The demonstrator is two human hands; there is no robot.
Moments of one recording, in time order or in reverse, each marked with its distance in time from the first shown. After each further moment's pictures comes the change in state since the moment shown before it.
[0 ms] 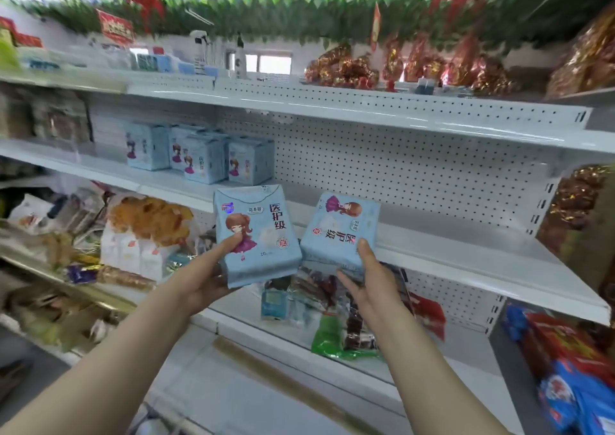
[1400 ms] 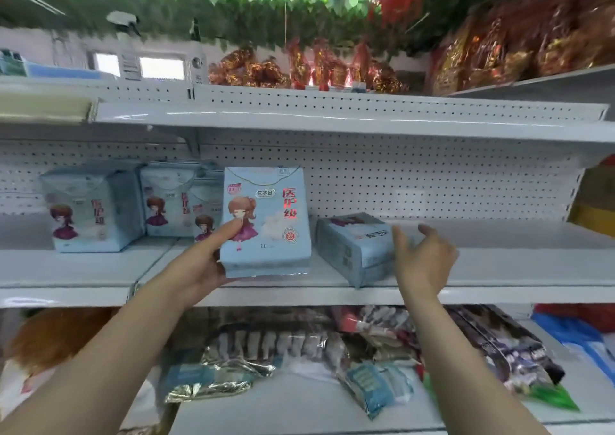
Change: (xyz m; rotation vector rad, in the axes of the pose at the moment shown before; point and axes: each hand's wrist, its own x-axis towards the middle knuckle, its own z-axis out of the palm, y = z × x) left_hand 0.383 0.208 -0.214 0.131 -0.634 0.004; right_hand 0.199 0.114 0.292 -0.984 0.985 -0.630
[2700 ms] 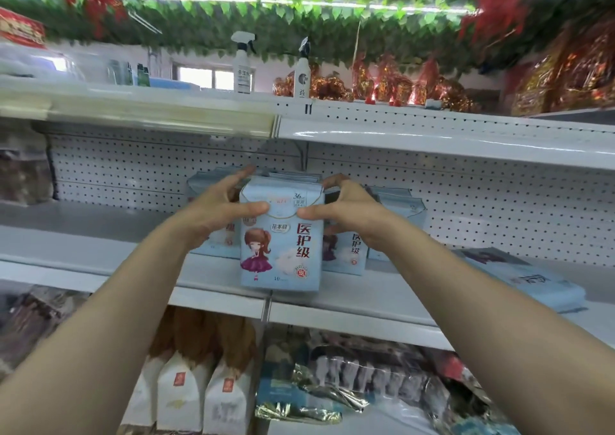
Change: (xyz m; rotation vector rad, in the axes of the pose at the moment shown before) left_hand -0.010 0.132 -0.193 0.596 0.141 0.275; right_hand -0.118 -0.253 0.160 0.334 -1.136 -0.254
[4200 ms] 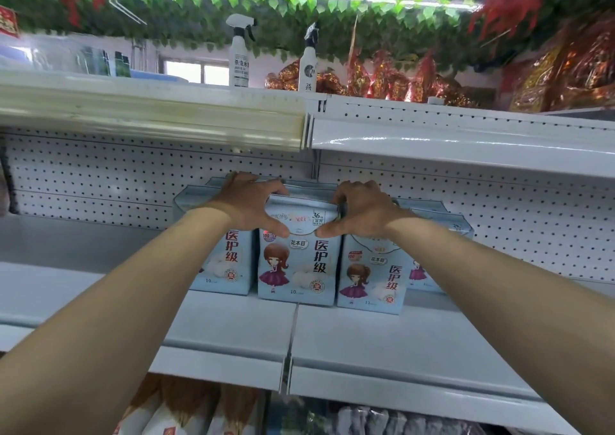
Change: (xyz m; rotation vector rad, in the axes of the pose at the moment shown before) left_hand 0.137 -0.027 -0.021 1.121 -0.094 0.064; right_hand 0.112 0.007 -0.002 -0.976 0.030 0.020
